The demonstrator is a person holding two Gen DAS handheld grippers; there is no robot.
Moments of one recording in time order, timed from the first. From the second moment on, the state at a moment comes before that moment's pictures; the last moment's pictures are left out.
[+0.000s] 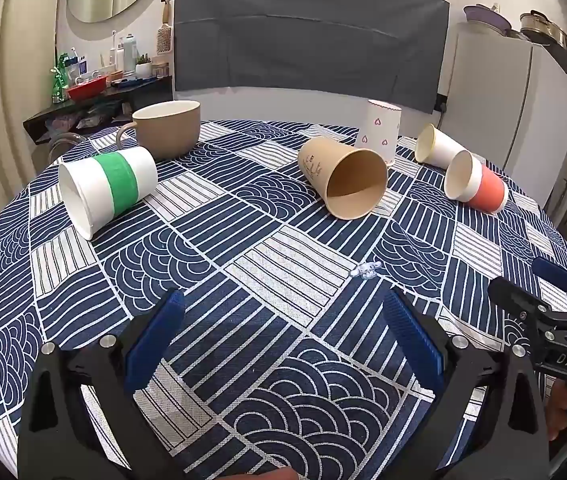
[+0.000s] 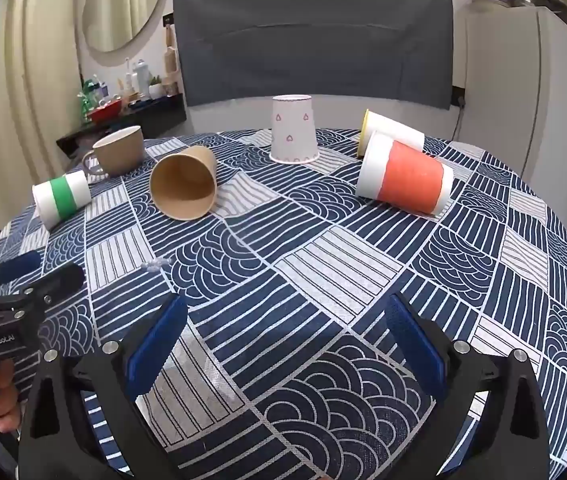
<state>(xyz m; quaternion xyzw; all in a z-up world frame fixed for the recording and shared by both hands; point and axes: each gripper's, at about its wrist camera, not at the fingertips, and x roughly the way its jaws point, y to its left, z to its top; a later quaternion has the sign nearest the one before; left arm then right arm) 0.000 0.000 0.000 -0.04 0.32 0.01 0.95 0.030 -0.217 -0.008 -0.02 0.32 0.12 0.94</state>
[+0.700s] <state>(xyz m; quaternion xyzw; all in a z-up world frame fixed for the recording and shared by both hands) 0.000 0.000 0.000 -0.04 0.32 0.01 0.95 0.031 -0.216 -0.010 -0.02 0.32 0.12 0.94</state>
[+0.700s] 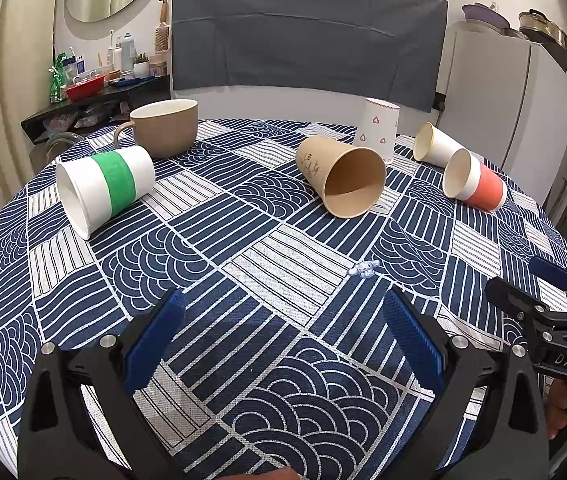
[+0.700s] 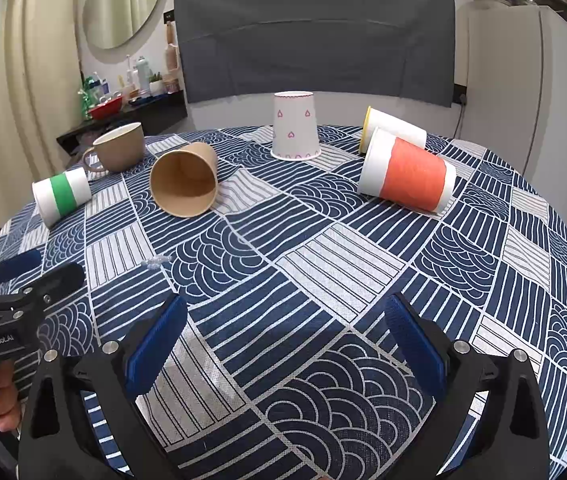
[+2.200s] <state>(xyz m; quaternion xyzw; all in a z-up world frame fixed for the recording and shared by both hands) 0.000 -0.002 -0.001 -0.04 0.32 0.00 0.95 0.033 -0.215 -0.013 -0.01 0.33 0.12 0.94</state>
